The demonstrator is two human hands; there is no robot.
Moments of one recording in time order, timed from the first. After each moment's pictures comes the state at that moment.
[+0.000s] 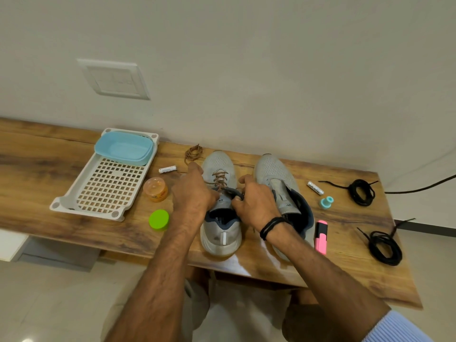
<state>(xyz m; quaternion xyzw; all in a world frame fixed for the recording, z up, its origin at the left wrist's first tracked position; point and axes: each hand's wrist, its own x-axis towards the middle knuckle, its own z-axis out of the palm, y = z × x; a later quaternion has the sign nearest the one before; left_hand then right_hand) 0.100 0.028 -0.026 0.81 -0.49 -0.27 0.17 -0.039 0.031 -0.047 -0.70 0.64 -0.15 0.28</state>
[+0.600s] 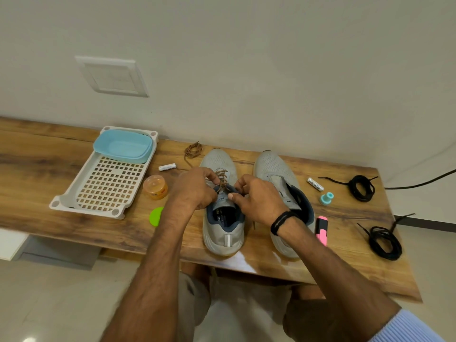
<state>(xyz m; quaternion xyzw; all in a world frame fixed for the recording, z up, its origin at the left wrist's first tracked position) 0.111 0.022 -0.027 0.75 -0.52 -0.38 0.14 -0.049 0.030 -0.043 -0.71 0.62 -0.13 0.31</state>
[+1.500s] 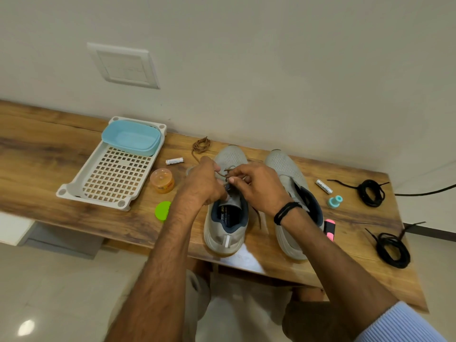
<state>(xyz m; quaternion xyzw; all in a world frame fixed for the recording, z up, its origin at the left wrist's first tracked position) 0.115 0.024 -0.024 0.74 -0.51 -0.41 0.16 -0.039 0.007 -0.046 -0.80 0.52 -0.20 0.23</state>
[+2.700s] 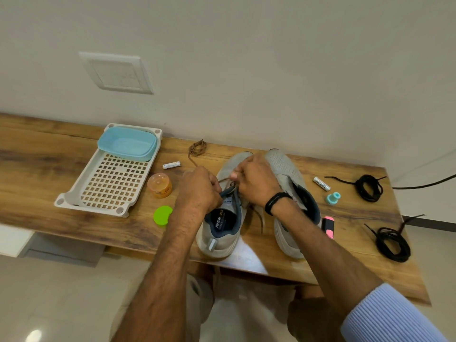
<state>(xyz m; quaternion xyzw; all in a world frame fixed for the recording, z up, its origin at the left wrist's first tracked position) 0.108 0.032 -0.019 0.77 -0.55 -0.29 0.12 -0.035 -0.016 -0.060 -0.74 0.62 -0.16 0.23</state>
